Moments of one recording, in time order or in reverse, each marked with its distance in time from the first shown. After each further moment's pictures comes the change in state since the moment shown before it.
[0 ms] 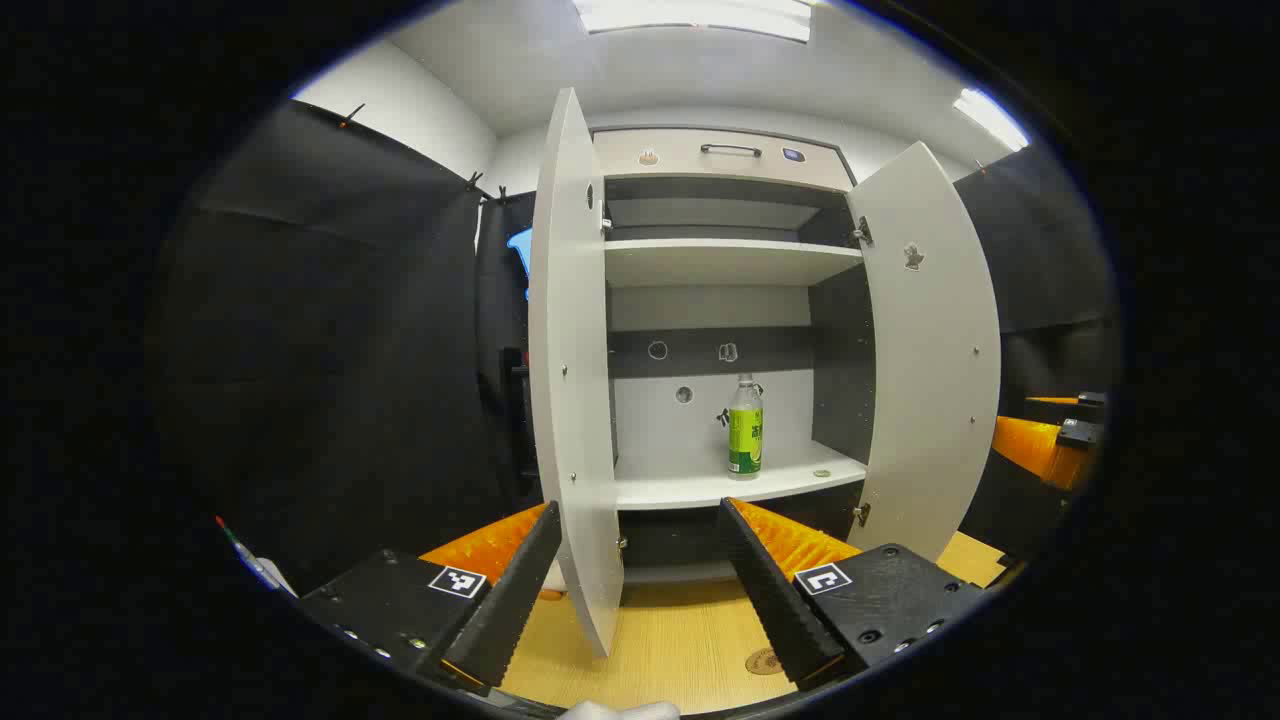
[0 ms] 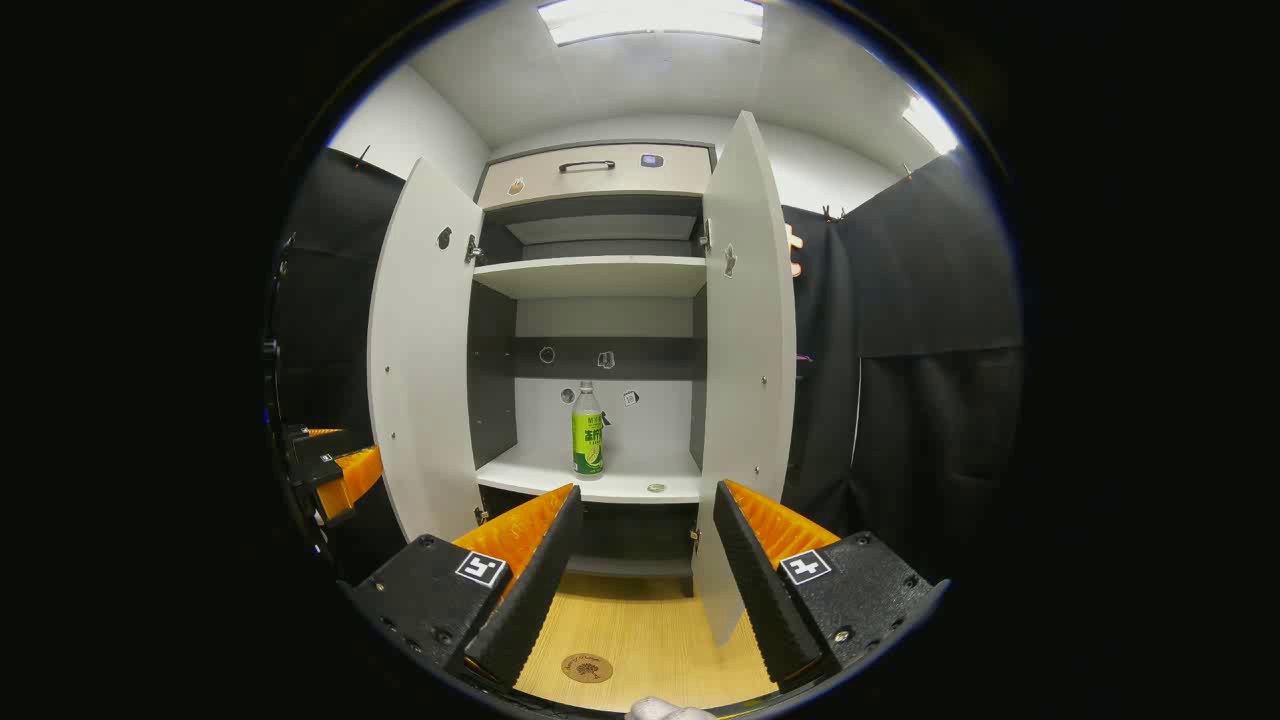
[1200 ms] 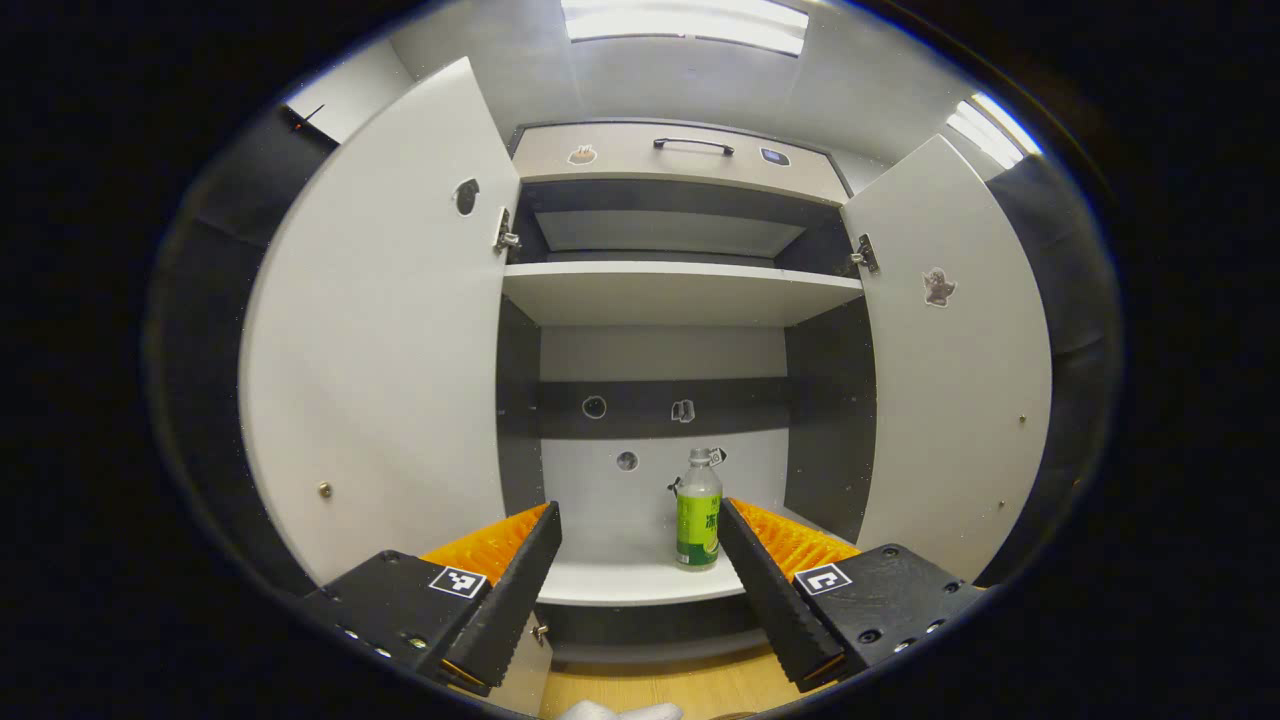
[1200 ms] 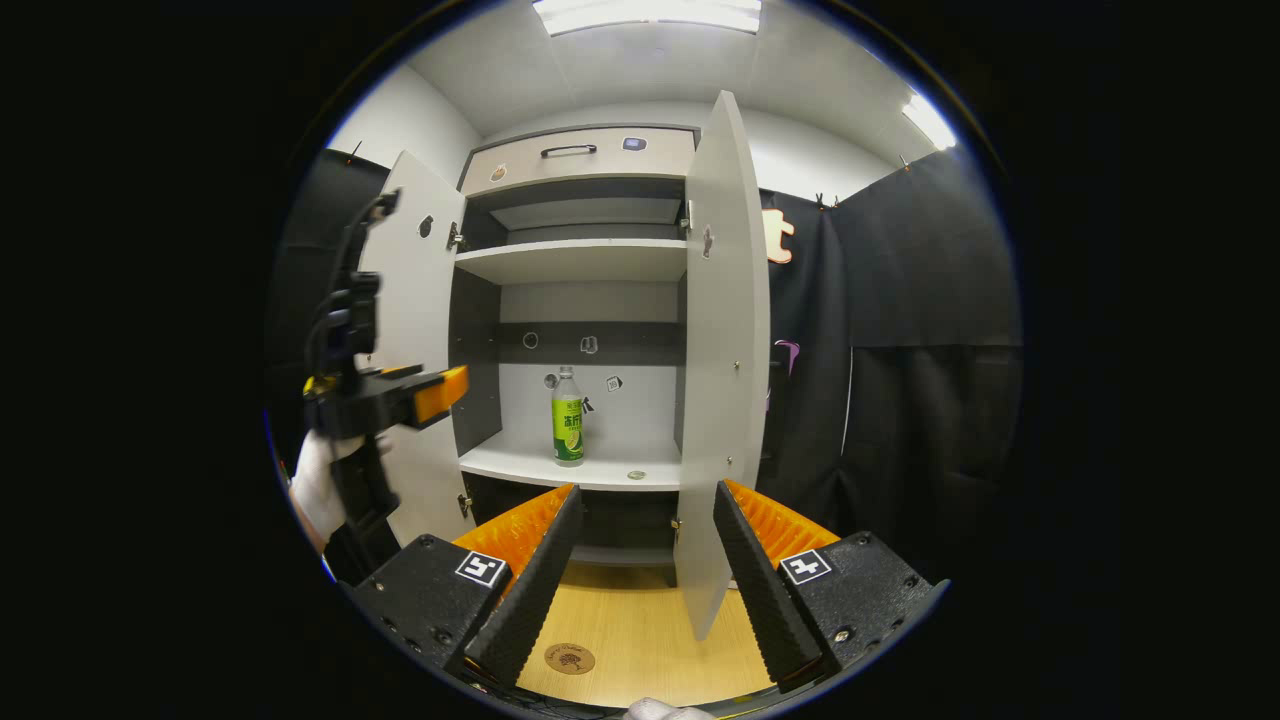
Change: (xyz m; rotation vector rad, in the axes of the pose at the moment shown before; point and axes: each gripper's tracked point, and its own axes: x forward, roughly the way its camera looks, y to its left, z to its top) left arm 0.183 -0.095 0.076 -0.025 -0.135 -0.117; right arm 0.002 -0.037 -0.002 0.000 0.048 -0.053
